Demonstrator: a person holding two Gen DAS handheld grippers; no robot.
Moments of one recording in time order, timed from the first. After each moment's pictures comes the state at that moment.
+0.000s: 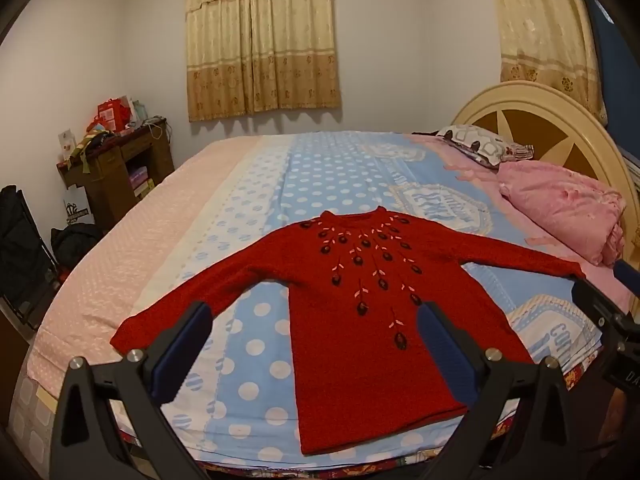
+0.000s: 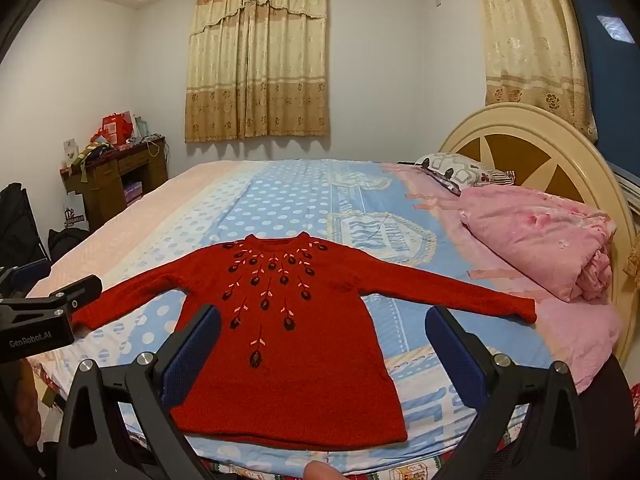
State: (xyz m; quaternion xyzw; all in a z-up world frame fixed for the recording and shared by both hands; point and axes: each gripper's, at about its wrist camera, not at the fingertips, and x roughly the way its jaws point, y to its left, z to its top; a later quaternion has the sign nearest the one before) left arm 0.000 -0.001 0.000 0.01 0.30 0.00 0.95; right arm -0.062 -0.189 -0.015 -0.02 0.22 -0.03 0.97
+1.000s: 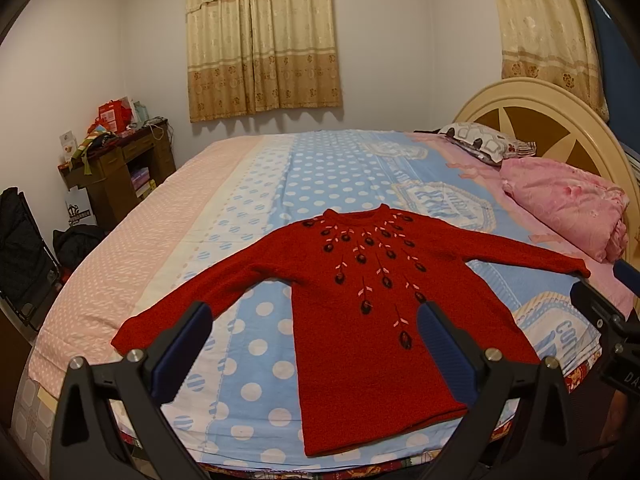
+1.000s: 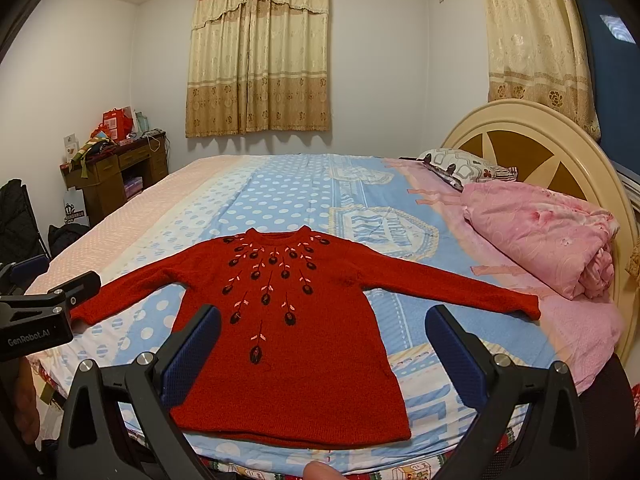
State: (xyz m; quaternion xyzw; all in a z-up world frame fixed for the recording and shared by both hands) left arm 0.003 0.002 -0.002 0.01 0.30 0.01 0.96; right arm -0.058 -0.186 -0.021 -0.01 0.23 -0.03 0.97
